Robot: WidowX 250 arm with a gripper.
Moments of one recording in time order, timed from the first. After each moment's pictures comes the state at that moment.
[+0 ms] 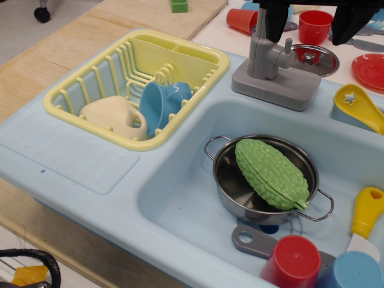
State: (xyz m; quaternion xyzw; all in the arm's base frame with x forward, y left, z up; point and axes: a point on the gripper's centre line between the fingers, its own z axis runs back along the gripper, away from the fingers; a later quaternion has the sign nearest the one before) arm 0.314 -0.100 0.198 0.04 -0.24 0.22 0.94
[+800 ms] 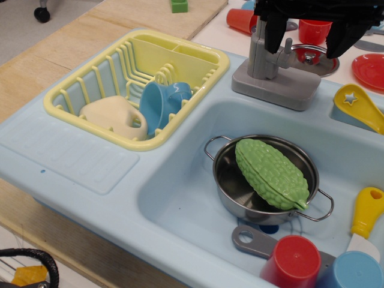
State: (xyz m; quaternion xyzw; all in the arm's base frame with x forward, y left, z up) arm 0.327 -0.099 0.181 0.06 -0.22 0.20 0.95
